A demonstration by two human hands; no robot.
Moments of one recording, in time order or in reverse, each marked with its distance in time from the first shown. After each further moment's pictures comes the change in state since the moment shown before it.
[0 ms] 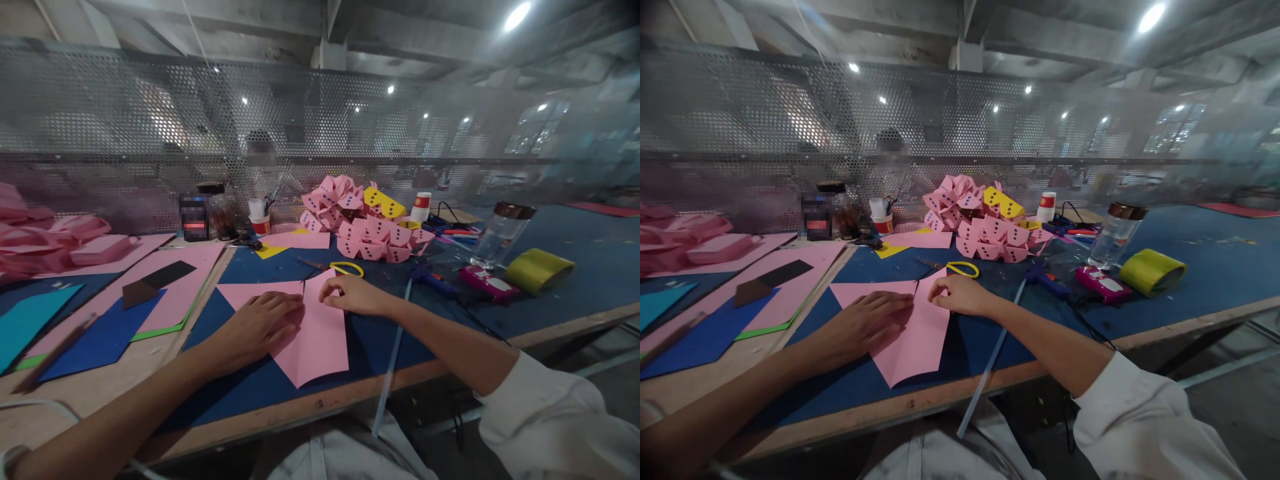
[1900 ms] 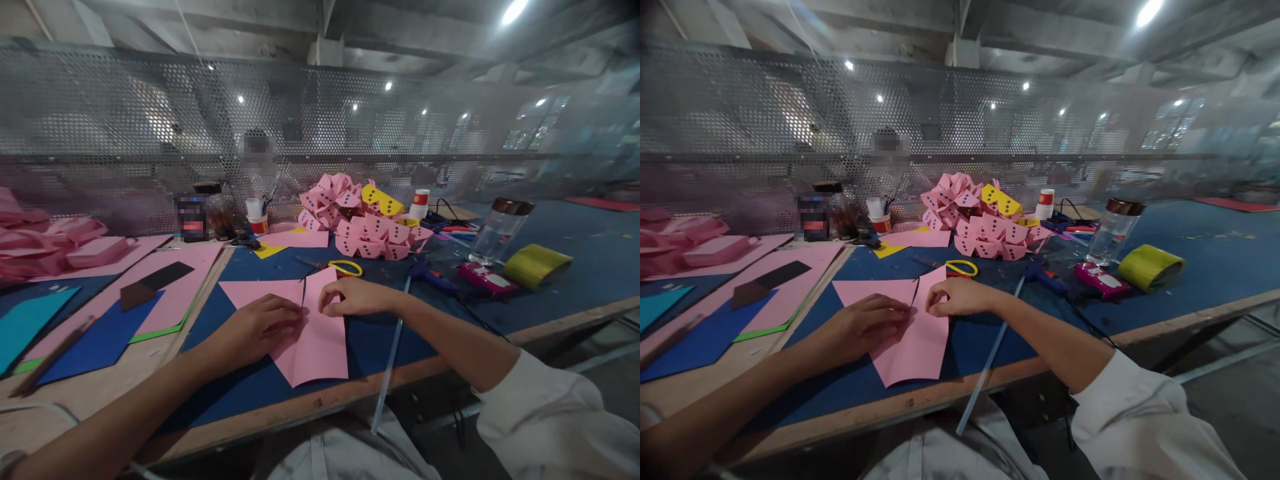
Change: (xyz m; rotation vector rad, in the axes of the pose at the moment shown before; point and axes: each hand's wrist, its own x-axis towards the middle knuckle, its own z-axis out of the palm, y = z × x) left_hand 0.000 0.005 -0.002 -0.193 0.099 0.107; right_hand -0.007 -0.006 -0.011 0.053 -0.183 -0.129
